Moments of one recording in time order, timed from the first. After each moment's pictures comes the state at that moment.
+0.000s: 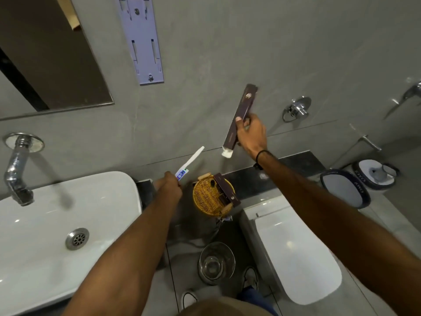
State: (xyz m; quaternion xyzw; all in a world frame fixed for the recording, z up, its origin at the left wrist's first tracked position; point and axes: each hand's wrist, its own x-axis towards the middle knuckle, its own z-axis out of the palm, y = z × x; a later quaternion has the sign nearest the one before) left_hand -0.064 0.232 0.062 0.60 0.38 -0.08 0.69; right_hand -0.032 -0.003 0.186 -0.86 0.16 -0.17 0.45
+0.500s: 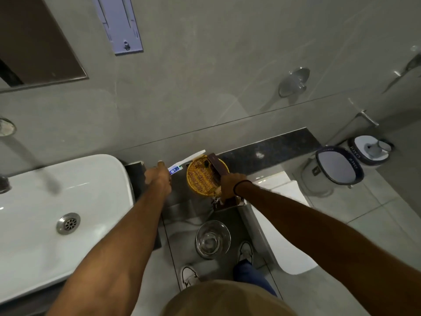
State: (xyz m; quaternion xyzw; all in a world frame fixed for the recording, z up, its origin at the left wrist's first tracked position) left_hand -0.064 0.206 0.029 0.64 0.41 -0.07 0.64; right_hand -0.130 -0.006 0.051 -0.95 0.01 0.32 0.00
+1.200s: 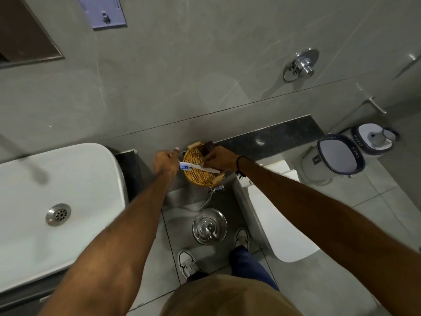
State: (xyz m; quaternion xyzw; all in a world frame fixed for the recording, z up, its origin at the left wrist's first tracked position) left_hand -0.078 0.192 0.022 0.85 0.22 -0.11 0.47; right_hand -0.090 0.003 0.042 -0.87 0.03 0.30 0.38
